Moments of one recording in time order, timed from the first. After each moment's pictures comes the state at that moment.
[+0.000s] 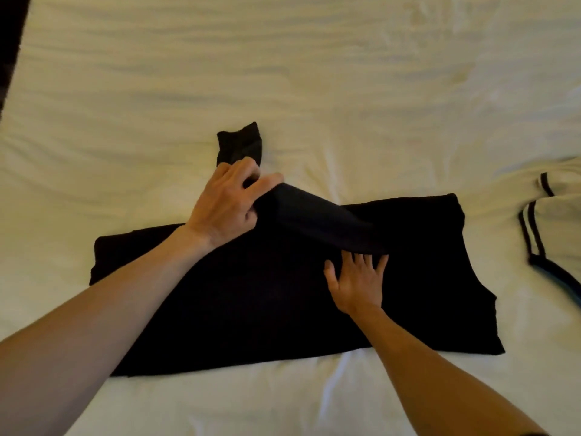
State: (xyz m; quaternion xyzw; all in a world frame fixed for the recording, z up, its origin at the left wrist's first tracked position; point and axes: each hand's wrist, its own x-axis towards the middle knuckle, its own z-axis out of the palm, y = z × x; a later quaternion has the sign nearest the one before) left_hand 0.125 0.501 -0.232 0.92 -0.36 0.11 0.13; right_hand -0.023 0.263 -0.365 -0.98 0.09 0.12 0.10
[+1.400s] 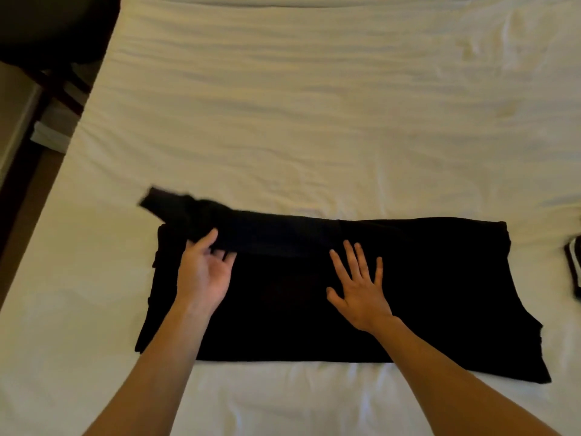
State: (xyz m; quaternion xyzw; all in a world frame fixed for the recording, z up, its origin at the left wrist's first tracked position) left_hand 0.025 0.607 -0.244 0.31 0.39 -0.02 0.87; right_hand -0.017 0.320 -0.356 -0.97 -0.10 0.22 0.07
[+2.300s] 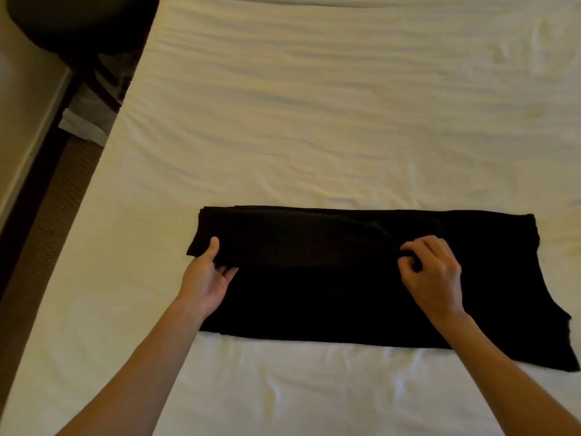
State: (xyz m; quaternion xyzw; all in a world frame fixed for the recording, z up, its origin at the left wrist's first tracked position) left_hand -0.023 0.693 -0.259 0.35 0.46 -0.08 0.81; right_hand -0.022 0.311 -0.275 -0.97 -0.06 -0.16 0.20
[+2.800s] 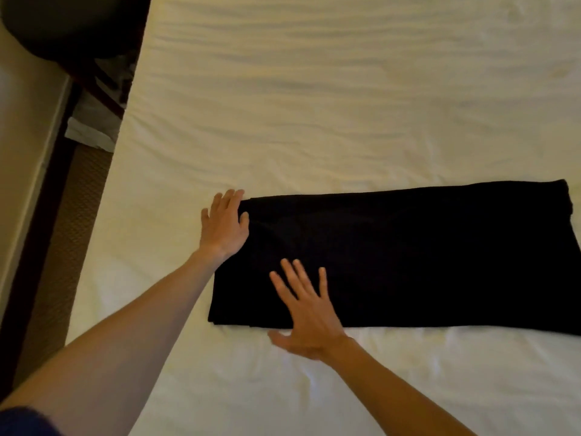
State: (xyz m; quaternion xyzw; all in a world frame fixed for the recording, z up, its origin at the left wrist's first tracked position) left_hand 0.047 0.727 -0.271 0.97 0.03 -0.16 0.16; right_hand -0.108 0.532 -0.324 -0.94 -0.22 0.15 0.21
